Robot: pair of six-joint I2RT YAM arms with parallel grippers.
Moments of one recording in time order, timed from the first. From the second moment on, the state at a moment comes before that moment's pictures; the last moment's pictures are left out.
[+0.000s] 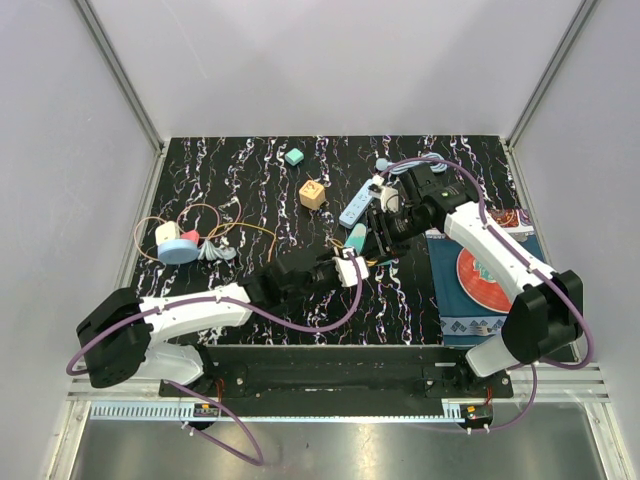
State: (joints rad) left arm -1.03 1.31 0.71 0.35 0.05 0.46; right arm 0.43 1.50 1.30 -0.93 -0.71 0.19
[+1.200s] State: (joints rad) left arm -1.03 1.30 0.65 0.47 -0.01 0.06; right arm 0.58 1.07 0.98 -0.48 -0.31 0.43
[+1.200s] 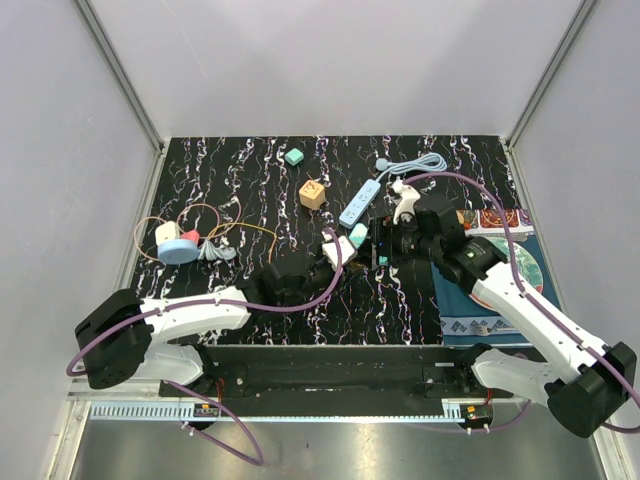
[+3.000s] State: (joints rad) left arm -0.96 1.27 0.66 0.41 -0.14 0.03; right arm 0.63 1.32 1.07 -0.54 0.10 0.29
